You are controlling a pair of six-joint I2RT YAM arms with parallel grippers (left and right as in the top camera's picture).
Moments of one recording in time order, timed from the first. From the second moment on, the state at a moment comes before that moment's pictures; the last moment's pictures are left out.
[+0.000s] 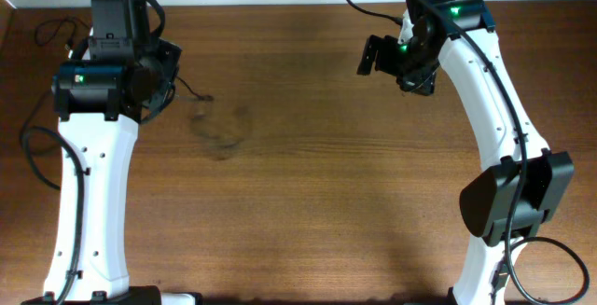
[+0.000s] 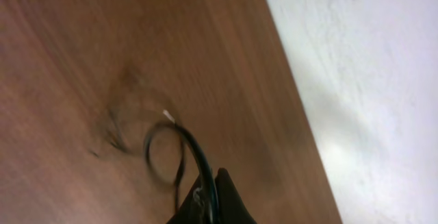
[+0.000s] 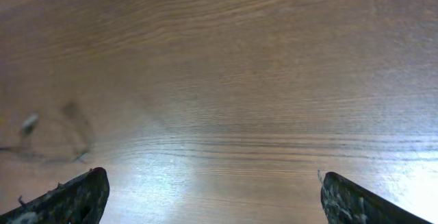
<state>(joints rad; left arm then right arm) -0.01 1.56 1.77 -1.13 -0.11 -1.14 0.19 2.07 2.07 -1.28 -0.25 0.47</state>
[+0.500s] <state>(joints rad) -0.03 1.56 1.77 -0.84 0.47 -0.83 0.22 2.07 2.07 -1.28 -0.41 0.40</state>
